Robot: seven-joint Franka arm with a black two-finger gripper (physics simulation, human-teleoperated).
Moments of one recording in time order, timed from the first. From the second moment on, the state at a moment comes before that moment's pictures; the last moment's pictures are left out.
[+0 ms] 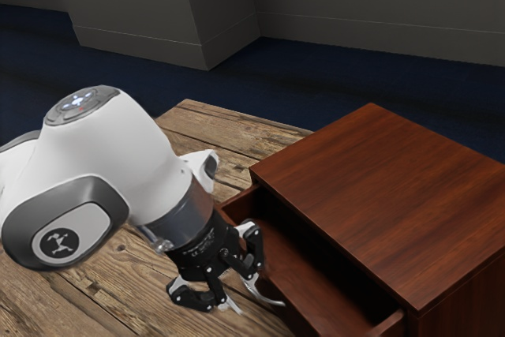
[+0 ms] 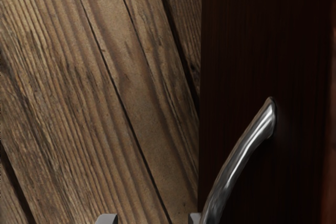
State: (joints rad) arm -0.62 -0.53 0.26 -2.33 0.06 2.09 -1.64
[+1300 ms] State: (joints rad) arm -0.59 -0.68 0.22 -2.48 0.06 2.12 -1.64
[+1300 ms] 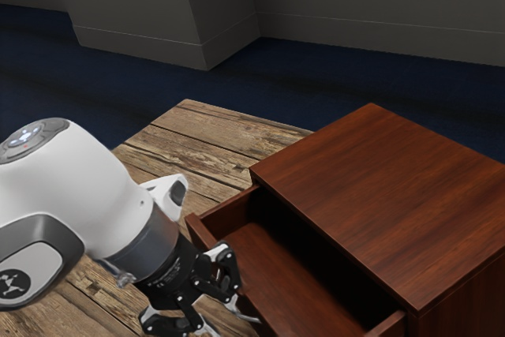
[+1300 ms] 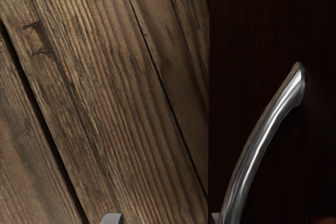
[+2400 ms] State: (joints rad) arm -0.58 -0.82 0.21 -2.57 0.06 2.13 -1.64
